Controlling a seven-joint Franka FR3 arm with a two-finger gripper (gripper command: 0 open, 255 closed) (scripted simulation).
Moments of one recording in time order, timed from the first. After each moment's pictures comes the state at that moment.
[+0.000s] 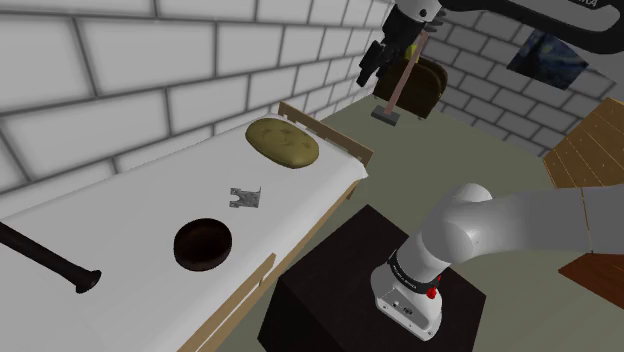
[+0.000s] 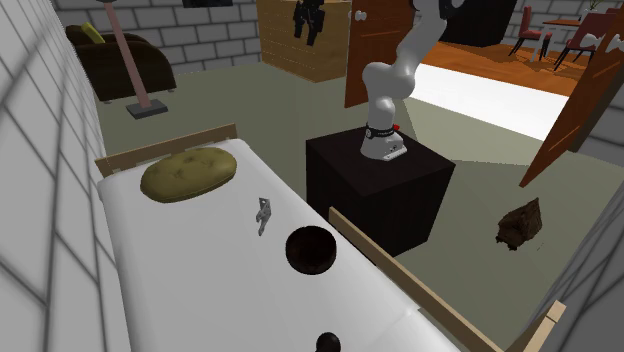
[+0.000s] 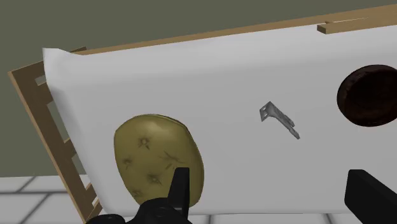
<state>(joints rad) -0.02 -0.79 0.00 -2.26 -0.10 1.70 -0.05</state>
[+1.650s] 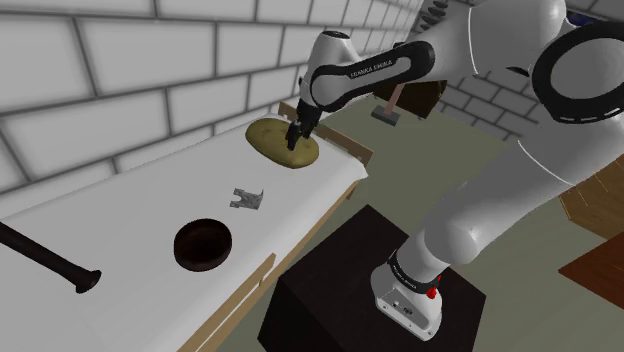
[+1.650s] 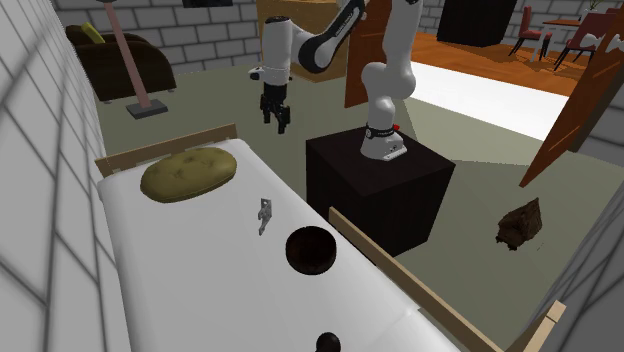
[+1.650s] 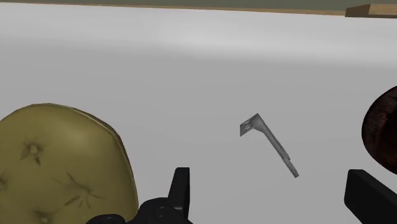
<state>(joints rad) 0.05 -0.17 -0.03 -2.42 -0.07 2.34 -0.15</state>
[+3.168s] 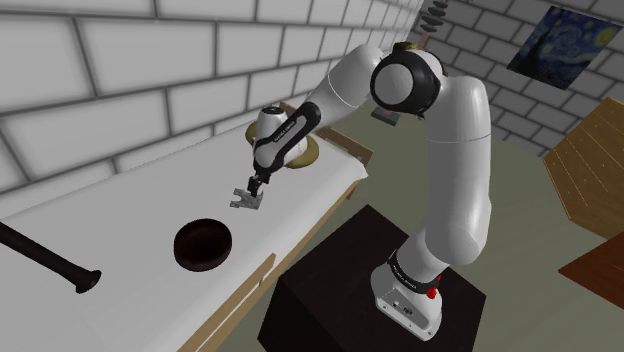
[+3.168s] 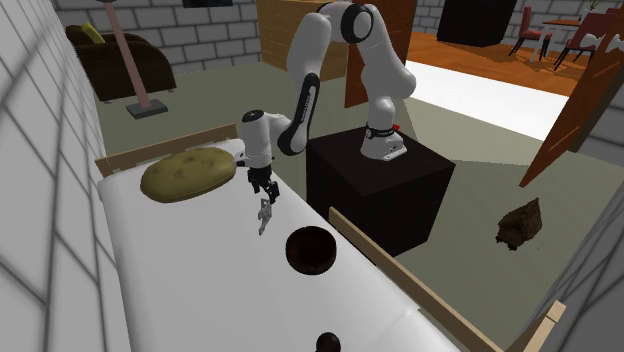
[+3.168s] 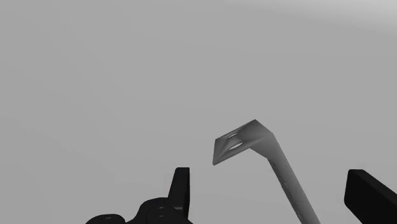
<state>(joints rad) 0.08 0.59 0.02 -2.08 -0.04 2.67 -0.24</state>
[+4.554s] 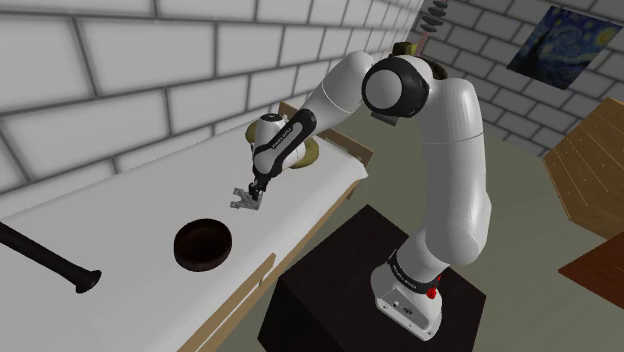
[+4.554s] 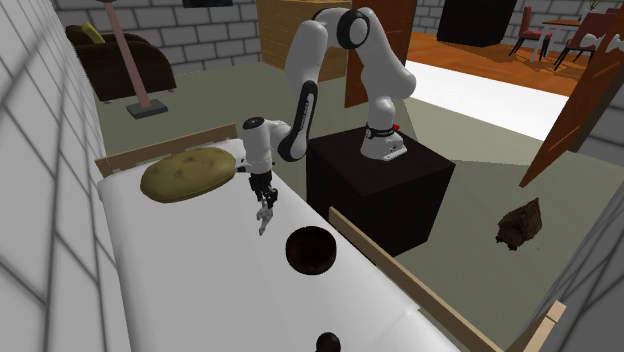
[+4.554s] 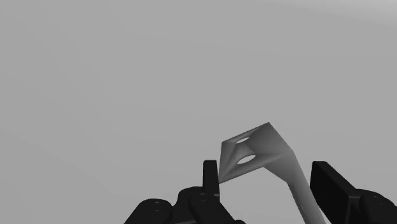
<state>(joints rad) 0.08 0.65 0.02 -2.06 -0.04 2.71 -0.24</state>
